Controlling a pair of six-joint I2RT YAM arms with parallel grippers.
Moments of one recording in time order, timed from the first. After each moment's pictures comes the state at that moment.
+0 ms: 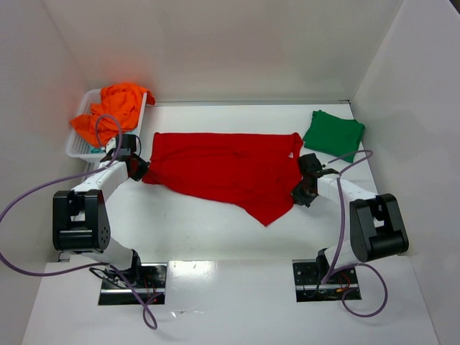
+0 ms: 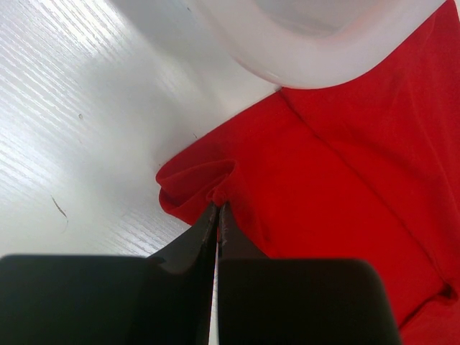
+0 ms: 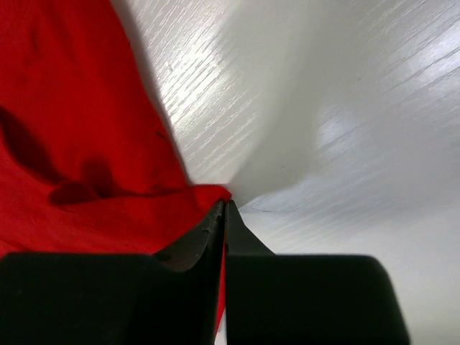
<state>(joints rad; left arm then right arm) 0.07 1.53 0.93 -0.35 -0.17 -0.87 0.19 1.44 0.71 -0.52 0.14 1.01</state>
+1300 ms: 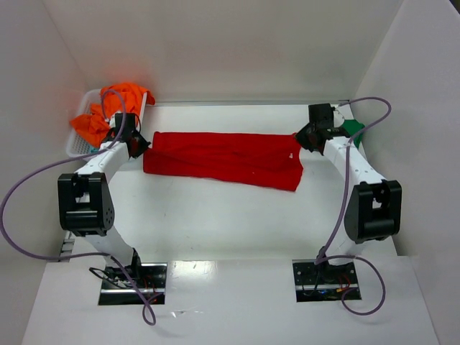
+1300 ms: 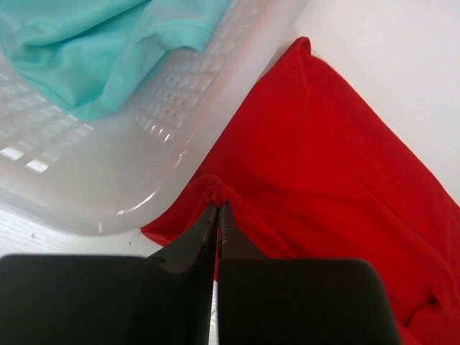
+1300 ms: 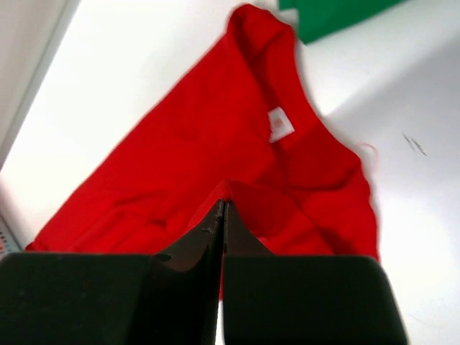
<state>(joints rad) 0.07 1.68 1.18 -0.31 -0.14 -0.66 0.10 1.57 1.25 -0.47 0.17 0.90</state>
